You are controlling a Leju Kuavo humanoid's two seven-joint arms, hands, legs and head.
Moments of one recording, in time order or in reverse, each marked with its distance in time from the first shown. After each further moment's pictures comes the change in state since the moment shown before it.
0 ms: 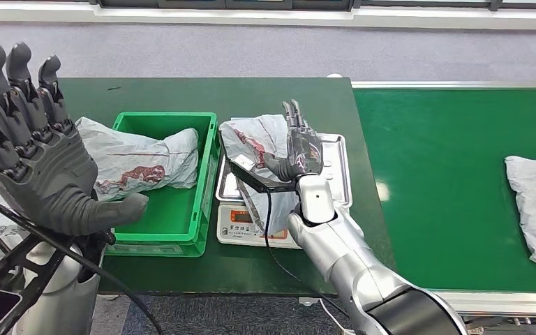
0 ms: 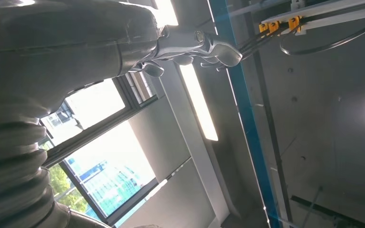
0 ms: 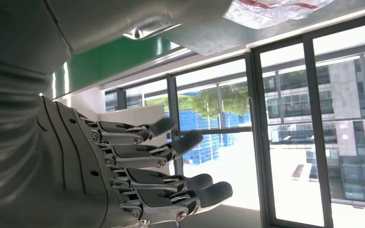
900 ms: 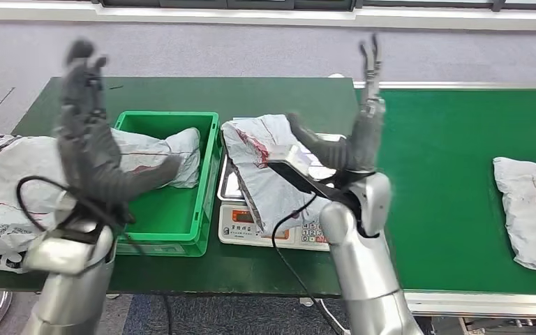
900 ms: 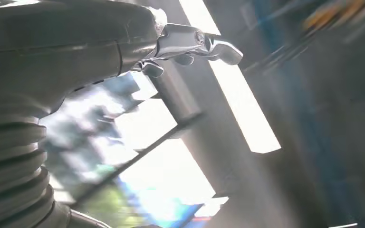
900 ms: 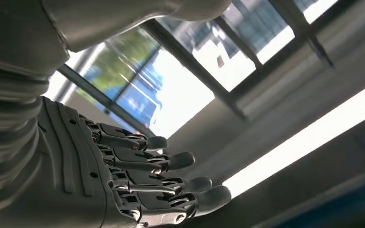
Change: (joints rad) left arm -0.045 -0.032 0.003 0.236 -0.217 0.115 0.046; right arm 0.323 0.004 -0.168 -0.945 -0.423 -0.008 -0.598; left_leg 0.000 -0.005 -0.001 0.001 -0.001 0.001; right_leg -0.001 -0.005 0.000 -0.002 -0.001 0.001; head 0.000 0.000
